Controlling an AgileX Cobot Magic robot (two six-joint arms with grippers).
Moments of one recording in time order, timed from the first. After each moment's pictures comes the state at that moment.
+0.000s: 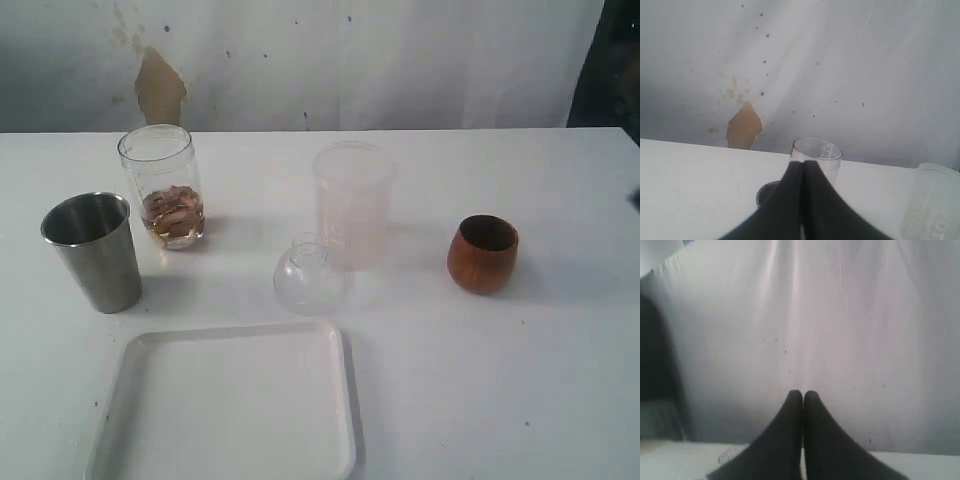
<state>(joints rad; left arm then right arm) 0.07 0.60 -0.01 0.42 -0.64 -0.60 0.31 0.67 -0.33 -0.06 -0.54 0.31</state>
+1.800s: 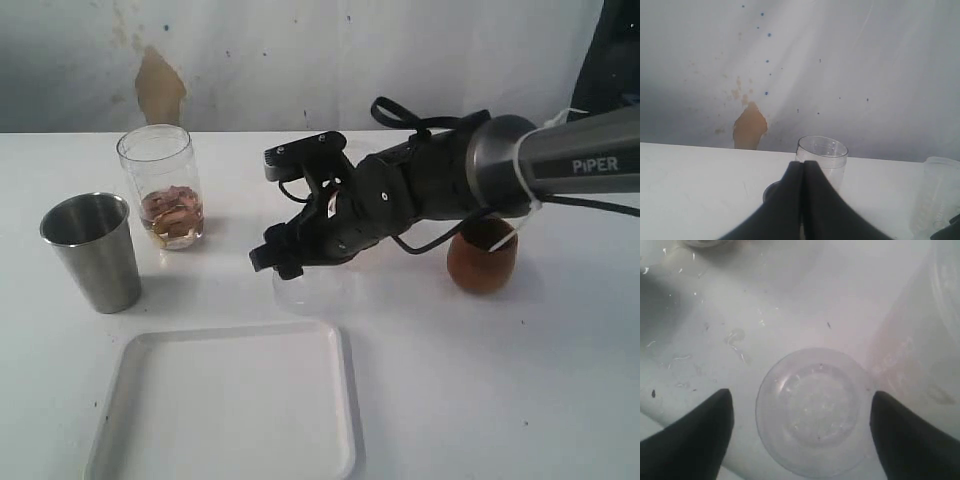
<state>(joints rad) 0.07 0.60 -0.01 0.42 -0.63 -0.55 0.52 1.94 -1.24 0.05 0.26 0.06</state>
